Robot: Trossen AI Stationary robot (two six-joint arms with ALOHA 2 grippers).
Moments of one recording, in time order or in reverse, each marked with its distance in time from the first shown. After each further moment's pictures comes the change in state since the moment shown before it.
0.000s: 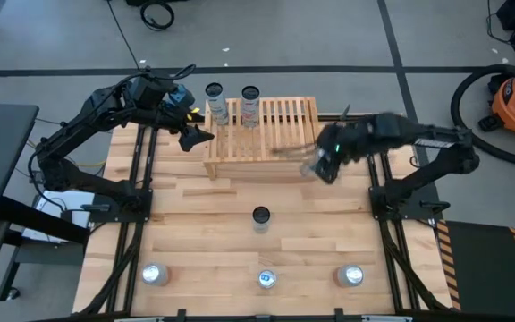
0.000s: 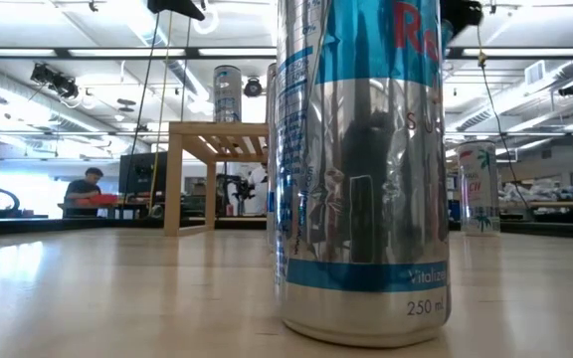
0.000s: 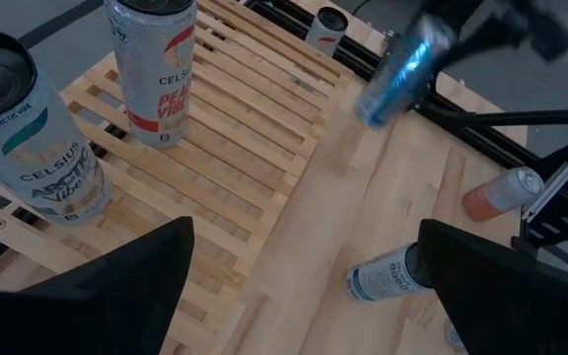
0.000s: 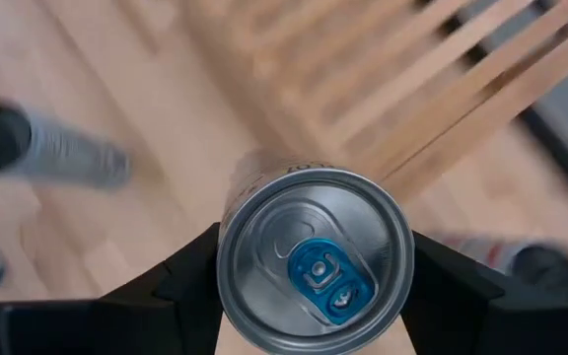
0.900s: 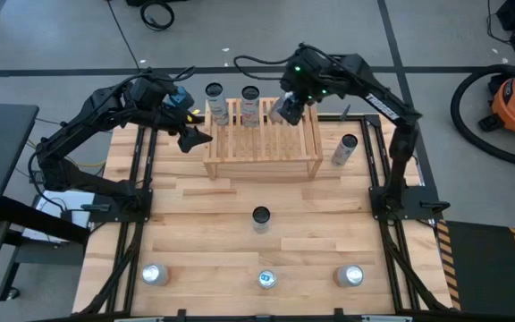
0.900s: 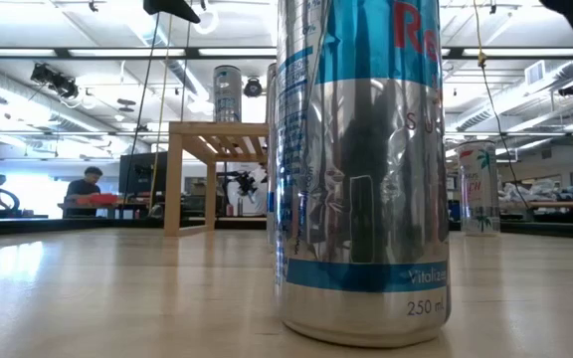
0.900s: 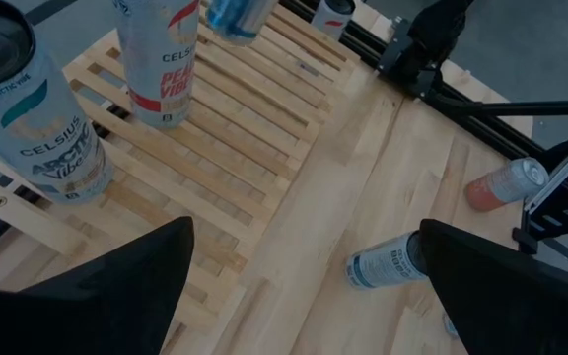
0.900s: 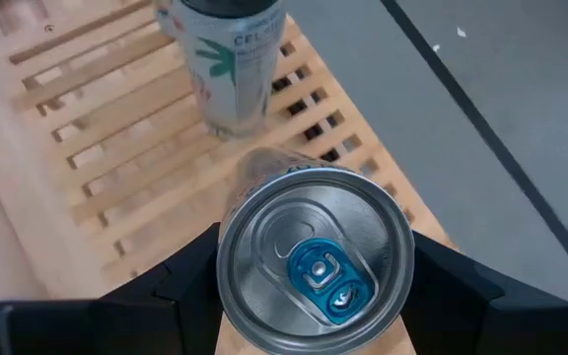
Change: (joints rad) left arm 0.000 0.000 0.000 -0.038 0.000 -0.012; right arm -0.401 0.542 0.772 -0.055 -0.109 -0.500
